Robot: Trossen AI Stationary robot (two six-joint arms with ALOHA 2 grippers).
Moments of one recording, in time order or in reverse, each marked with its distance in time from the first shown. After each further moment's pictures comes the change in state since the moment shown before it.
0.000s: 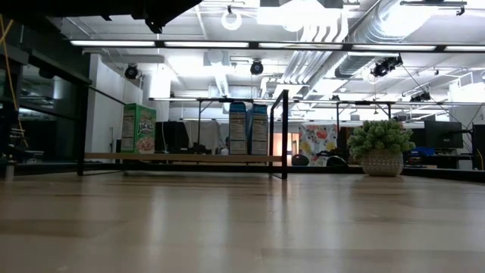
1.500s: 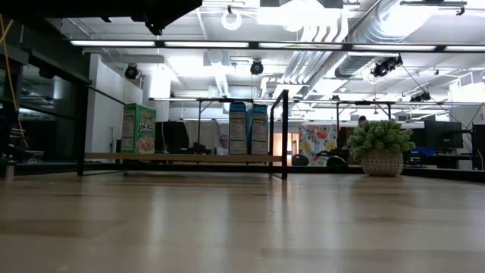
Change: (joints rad) left arm 0.000 0.000 0.000 -0.024 0.000 -0.001; right arm -0.037 0.055 -0.230 0.172 0.028 0.075
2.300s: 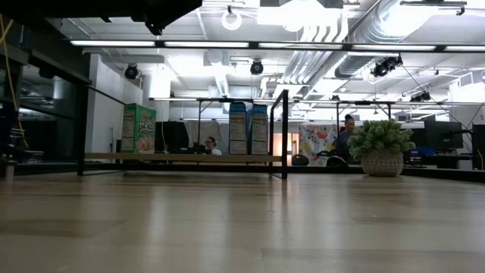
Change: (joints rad) left arm 0.000 0.000 0.000 0.000 -0.004 0.002; right arm 0.000 -0.136 -0.004 0.156 -0.059 -0.143
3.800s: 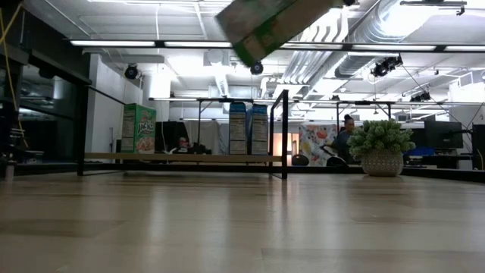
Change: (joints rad) left arm -0.240 -0.356 0.001 -0.095 0.184 -0.052; right arm -0.593 -0.069 0.001 0.604 0.810 -1.690
